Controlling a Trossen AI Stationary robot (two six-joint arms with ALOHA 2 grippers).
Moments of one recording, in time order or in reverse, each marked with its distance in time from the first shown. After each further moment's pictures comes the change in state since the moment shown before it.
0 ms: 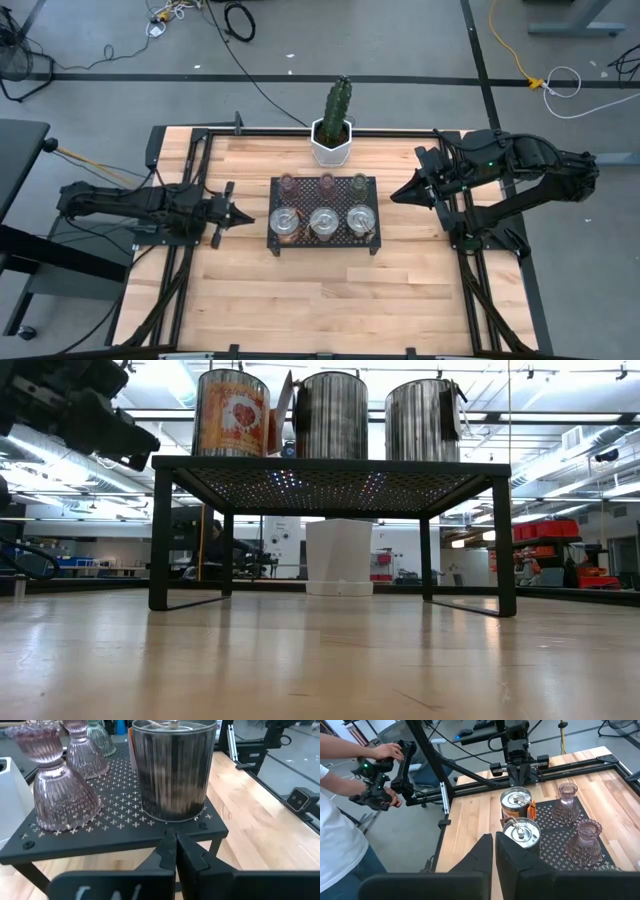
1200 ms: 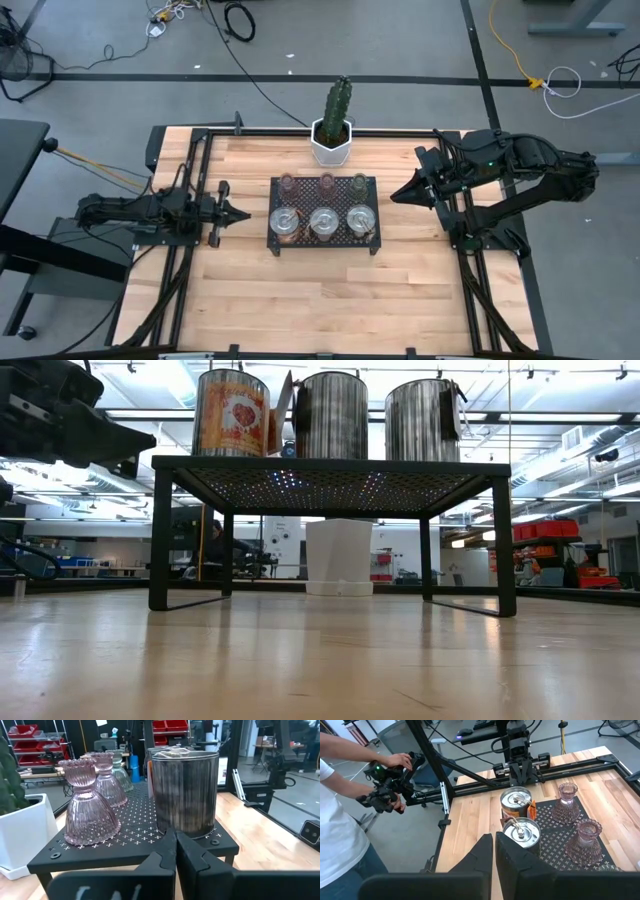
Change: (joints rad) left arm 0.000 -0.366 -0.225 0.112 -0.053 0.006; right arm 0.000 0.000 0.000 0.000 0.000 0.000
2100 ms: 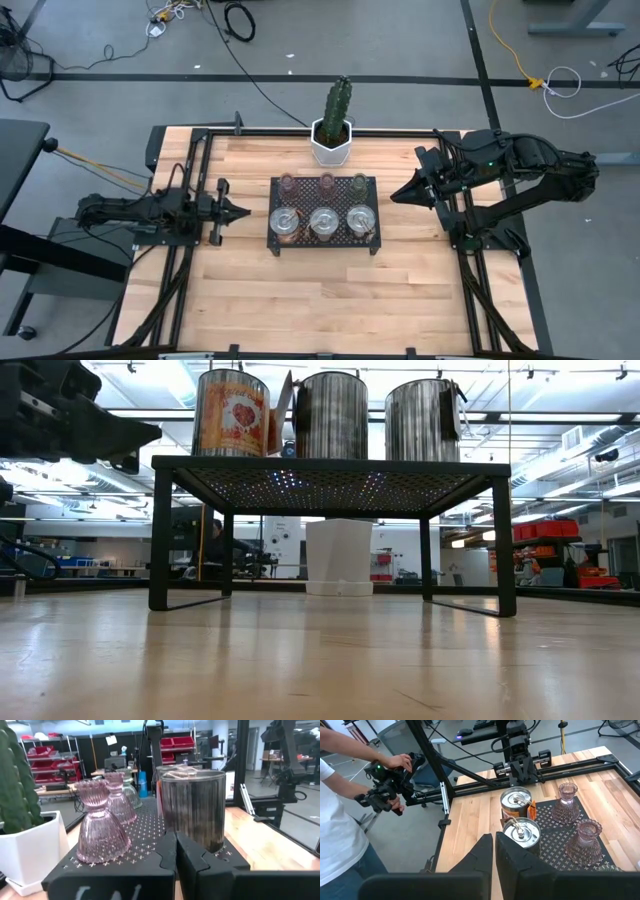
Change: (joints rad) left arm 0.000 0.000 -0.033 0.132 -0.039 0.022; right arm 0.000 0.000 0.000 0.000 0.000 0.000
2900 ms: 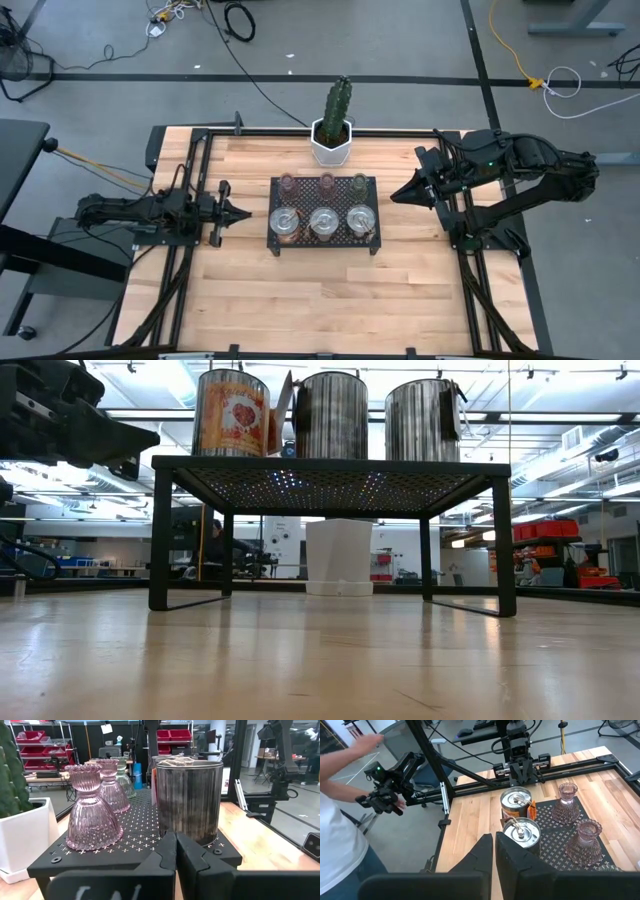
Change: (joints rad) left arm 0.000 0.008 0.001 -0.047 0.019 -0.048; right arm 0.000 0.000 0.000 0.000 0.000 0.000
